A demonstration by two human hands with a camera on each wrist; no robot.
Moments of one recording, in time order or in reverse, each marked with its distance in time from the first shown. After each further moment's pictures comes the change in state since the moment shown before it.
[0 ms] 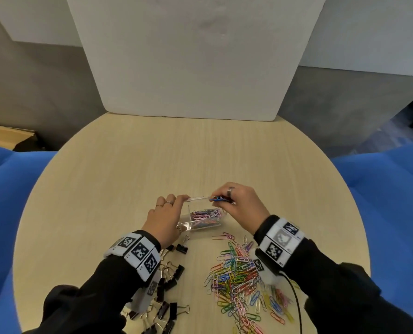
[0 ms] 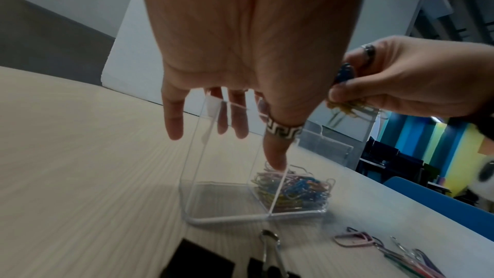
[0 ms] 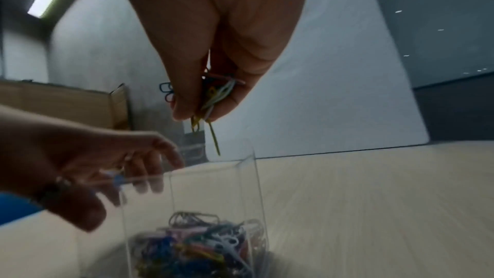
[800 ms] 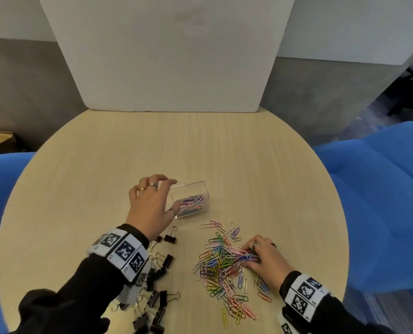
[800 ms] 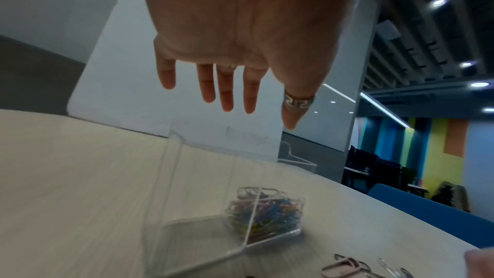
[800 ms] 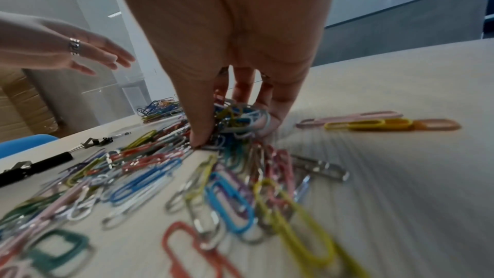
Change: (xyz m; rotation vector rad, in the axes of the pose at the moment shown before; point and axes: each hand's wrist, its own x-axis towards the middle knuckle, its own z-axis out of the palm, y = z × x) left_hand -0.019 0.019 -0.020 -0.023 0.340 0.042; right_hand -0.142 0.077 0.031 -0.141 -0.196 0.435
